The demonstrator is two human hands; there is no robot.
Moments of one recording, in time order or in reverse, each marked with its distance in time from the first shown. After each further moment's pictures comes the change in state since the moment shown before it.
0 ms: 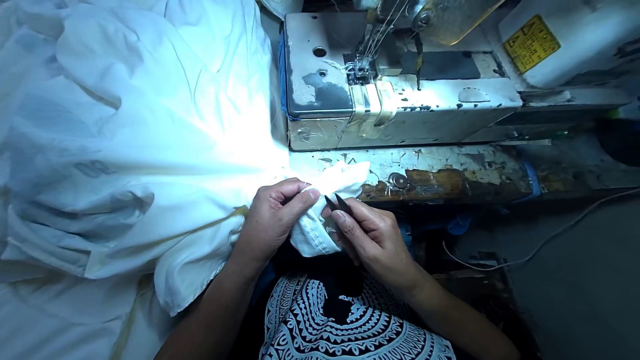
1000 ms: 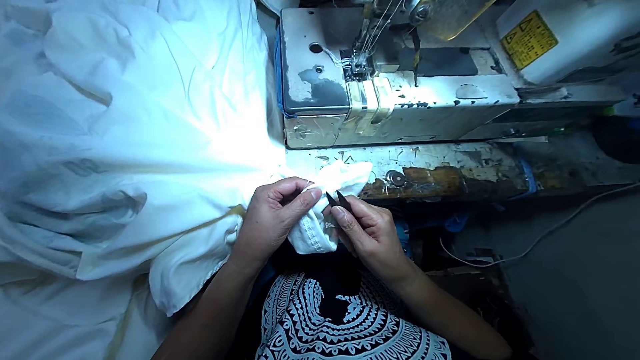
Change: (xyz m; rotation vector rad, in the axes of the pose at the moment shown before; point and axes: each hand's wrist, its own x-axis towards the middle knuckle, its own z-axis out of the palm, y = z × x) left_hand -0.001 -0.005 0.002 0.054 -0.004 0.075; right_hand -0.003 0.012 0.001 -0.004 0.057 0.031
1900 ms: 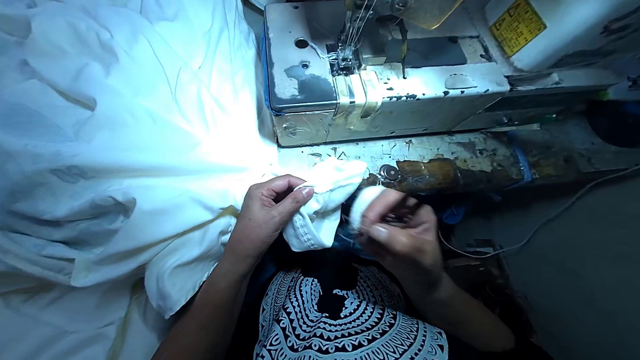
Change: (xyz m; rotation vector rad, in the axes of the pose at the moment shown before) left_hand 0.001 0.000 -0.002 0.011 -0.037 -0.035; right_hand -0.002 -0.021 -0.020 0.651 0.011 -0.094
